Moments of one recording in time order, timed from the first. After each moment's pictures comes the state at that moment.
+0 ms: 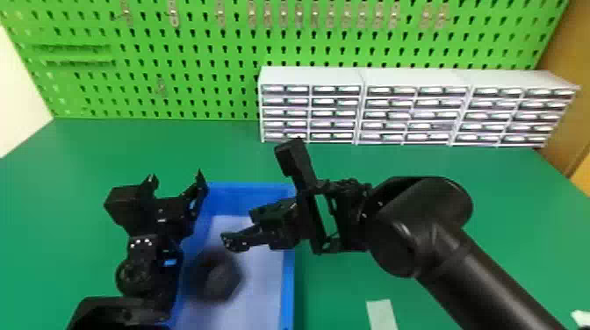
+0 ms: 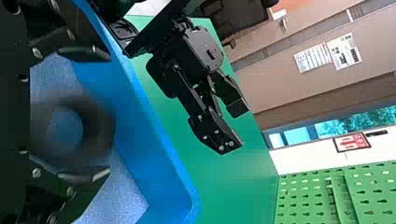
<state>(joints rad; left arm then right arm) 0.06 0.01 -0.01 -1.66 0.08 -0.10 0.11 -0.54 -0.21 0.66 -1.61 -0.57 0.87 0.47</state>
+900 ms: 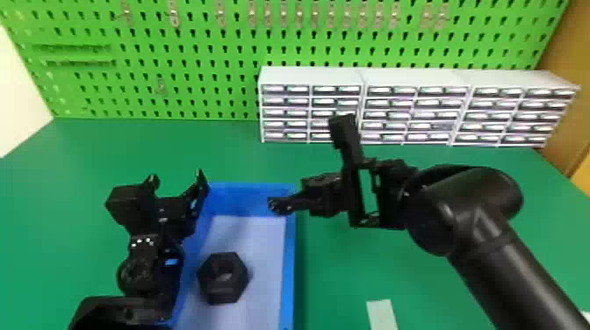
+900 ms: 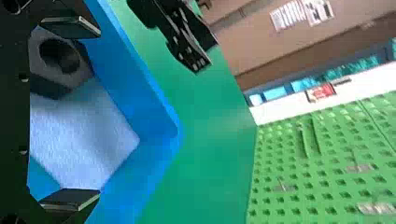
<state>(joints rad) 0.06 0.01 -0.01 -1.66 0.08 -0.10 0.11 -0.49 -0.20 0.44 -1.62 -0.48 0.90 0.48</state>
